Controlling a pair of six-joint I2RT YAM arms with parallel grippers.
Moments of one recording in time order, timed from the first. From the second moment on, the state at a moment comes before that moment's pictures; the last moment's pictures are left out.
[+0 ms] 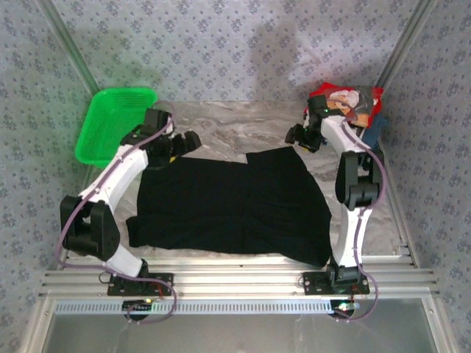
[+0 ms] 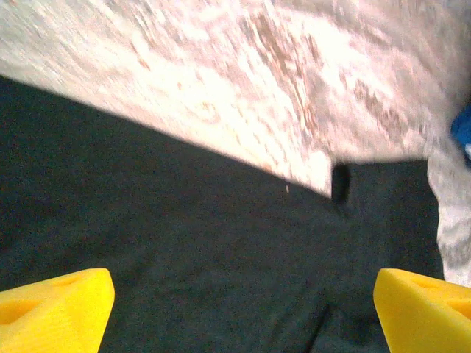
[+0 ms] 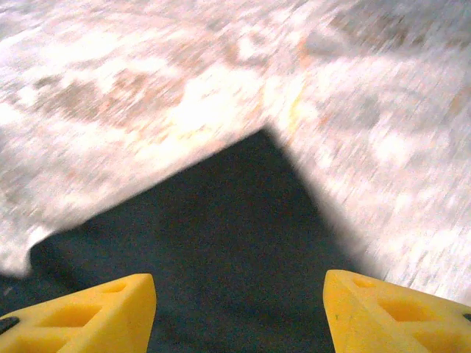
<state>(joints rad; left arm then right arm) -0.23 1.57 1.34 -0.66 0.24 -0.60 0.08 2.15 1.81 -0.87 -0.23 0.37</state>
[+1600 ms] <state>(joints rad) -0.02 1.62 1.28 -0.74 0.38 -0.36 0.19 1.85 1.57 -0.71 -0.31 0.21</state>
